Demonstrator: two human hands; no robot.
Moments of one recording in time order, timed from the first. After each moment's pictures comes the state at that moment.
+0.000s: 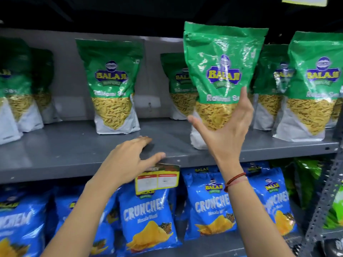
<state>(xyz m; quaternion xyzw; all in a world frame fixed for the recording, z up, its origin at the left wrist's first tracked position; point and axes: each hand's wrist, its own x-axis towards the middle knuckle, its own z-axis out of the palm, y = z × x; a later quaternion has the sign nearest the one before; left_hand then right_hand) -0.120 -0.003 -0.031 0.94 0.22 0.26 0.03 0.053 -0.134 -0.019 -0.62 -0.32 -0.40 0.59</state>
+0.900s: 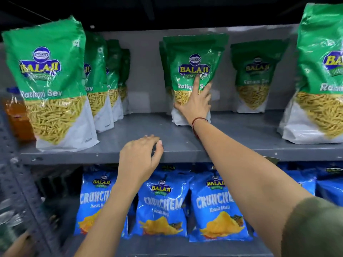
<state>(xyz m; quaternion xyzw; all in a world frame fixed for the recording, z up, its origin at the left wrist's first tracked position) -0.265 0.107 -0.064 0.85 0.30 0.42 -0.09 -0.059 0.133 0.014 -0.79 -0.38 -0.22 0.44</state>
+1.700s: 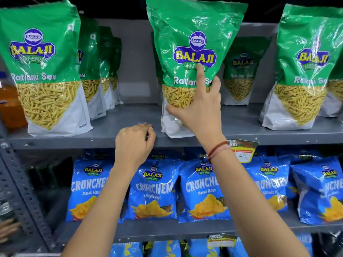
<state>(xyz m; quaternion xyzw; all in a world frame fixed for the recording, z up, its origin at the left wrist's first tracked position) -0.263 0.110 -0.071 0.83 0.28 0.48 -0.11 -0.145 -0.004 0.006 -0.73 -0.43 -0.27 0.45</state>
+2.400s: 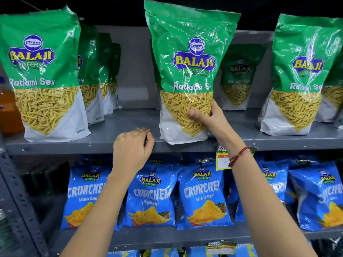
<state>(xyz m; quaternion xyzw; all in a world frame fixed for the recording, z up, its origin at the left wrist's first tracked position) -0.262 0.111 -0.073 0.83 0.28 0.47 -0.12 -0.078 -0.013 -0.013 -0.56 -0.51 0.12 0.65</state>
